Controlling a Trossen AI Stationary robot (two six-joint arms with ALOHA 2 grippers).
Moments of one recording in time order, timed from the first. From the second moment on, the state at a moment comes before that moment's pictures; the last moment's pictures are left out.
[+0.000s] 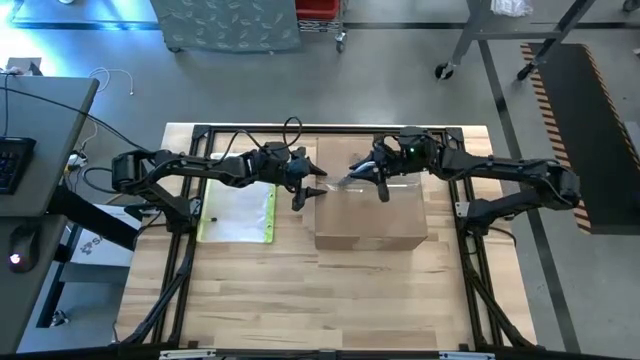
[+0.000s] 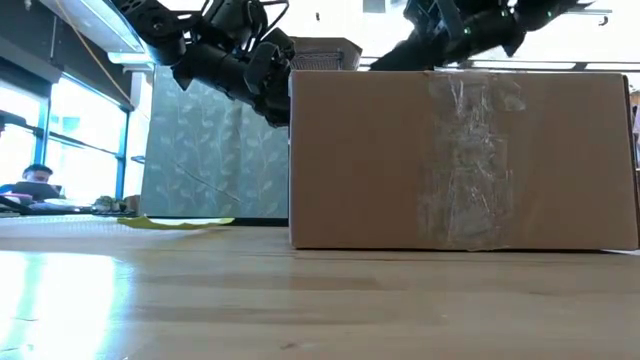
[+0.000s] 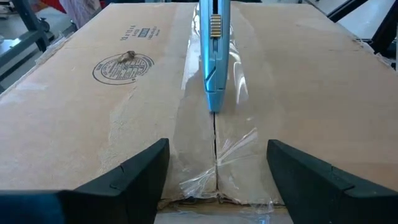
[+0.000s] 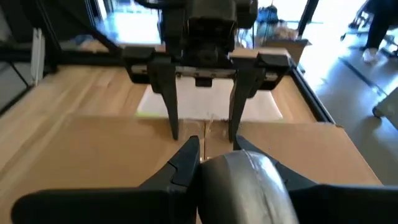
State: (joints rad) left arm 0.27 1.55 0.80 0.27 0.25 0.11; right arm -0.38 1.24 0.85 -0.02 -0.34 -0.23
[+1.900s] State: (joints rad) left arm 0.15 1.32 0.92 0.20 -0.05 0.02; right arm -0.26 1.39 1.28 -0.60 -0.13 -0.17
